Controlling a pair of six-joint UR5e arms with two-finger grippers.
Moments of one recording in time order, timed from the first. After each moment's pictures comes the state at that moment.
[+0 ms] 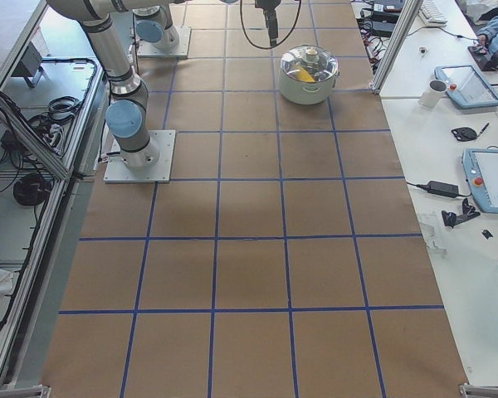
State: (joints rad) left arm -1.63 -1.54 -1.74 -1.41 1.63 0.01; right arm 1.66 -1.59 1.50 -1.62 -1.51 0.00
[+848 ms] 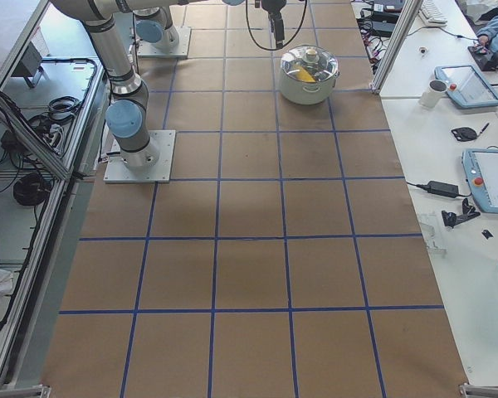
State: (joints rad) left arm -1.63 -1.54 -1.74 -1.41 1.63 0.01; right arm 1.66 -1.57 1.49 -1.66 -1.57 -0.03
